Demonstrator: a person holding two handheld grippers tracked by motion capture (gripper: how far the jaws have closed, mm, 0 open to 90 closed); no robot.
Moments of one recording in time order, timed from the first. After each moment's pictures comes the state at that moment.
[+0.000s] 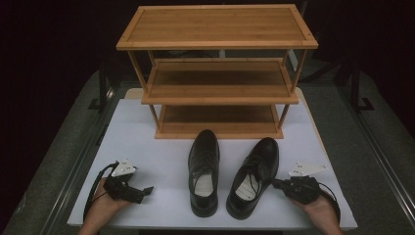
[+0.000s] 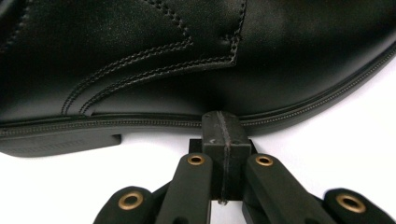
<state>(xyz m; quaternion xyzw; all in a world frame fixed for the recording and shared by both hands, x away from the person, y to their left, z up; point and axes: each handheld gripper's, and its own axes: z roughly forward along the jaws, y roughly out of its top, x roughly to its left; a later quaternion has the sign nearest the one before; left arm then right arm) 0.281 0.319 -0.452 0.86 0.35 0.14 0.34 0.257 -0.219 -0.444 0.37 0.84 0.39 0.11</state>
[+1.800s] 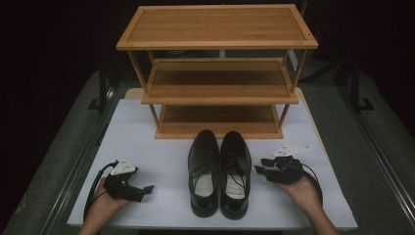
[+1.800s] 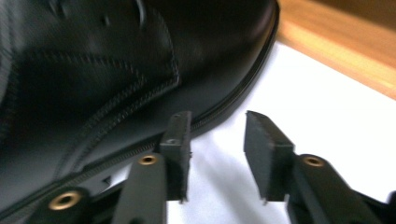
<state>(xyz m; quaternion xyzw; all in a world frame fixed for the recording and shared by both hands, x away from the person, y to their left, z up) 0.281 0.315 -0.443 0.85 0.36 0.13 0.36 0.298 -0.184 -0.422 0.38 0.82 0.41 0.12</state>
